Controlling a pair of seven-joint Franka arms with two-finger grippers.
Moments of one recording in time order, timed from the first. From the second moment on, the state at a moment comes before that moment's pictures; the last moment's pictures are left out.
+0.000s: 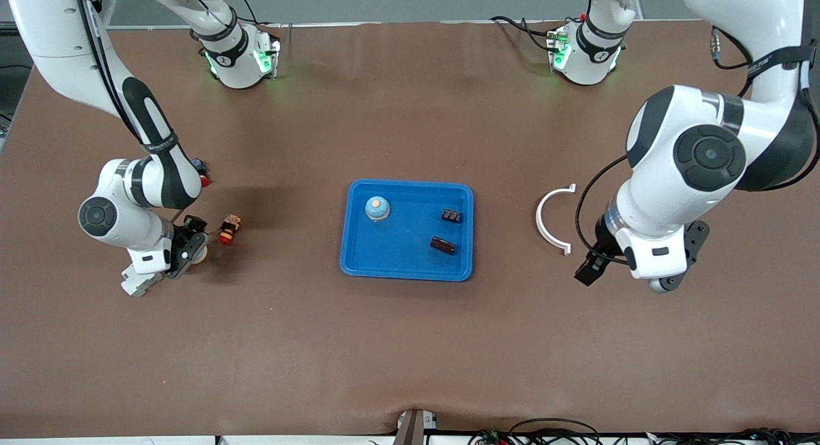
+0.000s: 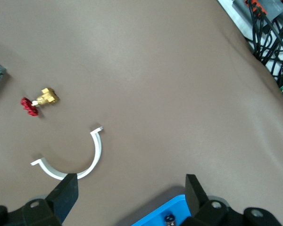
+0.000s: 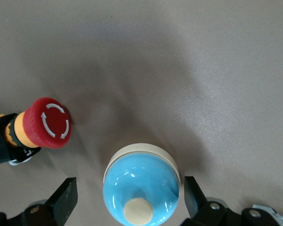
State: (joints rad) left arm -0.14 0.44 -0.23 -1.32 0.16 1.78 -1.25; right arm -0.05 0.54 -0.03 -2.01 -0.05 2.45 -1.02
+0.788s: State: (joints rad) left arm -0.02 0.30 -0.23 -1.32 0.07 1.58 -0.81; right arm -0.06 0.54 -0.03 -2.01 -0.05 2.46 -1.04
